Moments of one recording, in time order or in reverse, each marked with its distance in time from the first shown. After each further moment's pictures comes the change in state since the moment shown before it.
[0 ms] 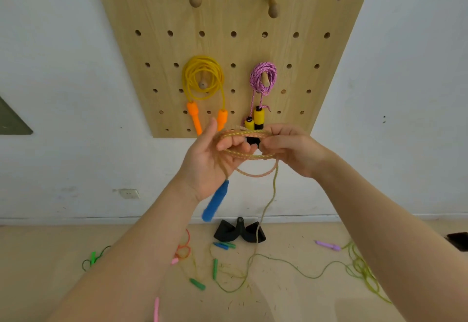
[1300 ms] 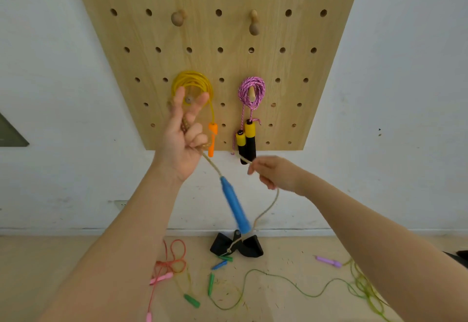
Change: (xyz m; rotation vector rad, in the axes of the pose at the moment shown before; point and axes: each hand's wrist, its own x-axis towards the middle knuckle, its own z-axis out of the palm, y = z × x) left_hand 0.049 0.025 0.015 0.011 0.233 0.314; right_hand 0.006 0.028 -0.037 -0.733 -0.013 0.224
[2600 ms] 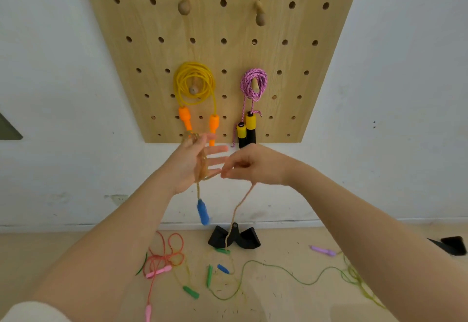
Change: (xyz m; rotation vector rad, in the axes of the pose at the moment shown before) left_hand -0.015 -0.013 -0.058 0.623 0.061 -0.404; right_hand -0.014 -0.065 0.026 -0.099 -0.077 -0.246
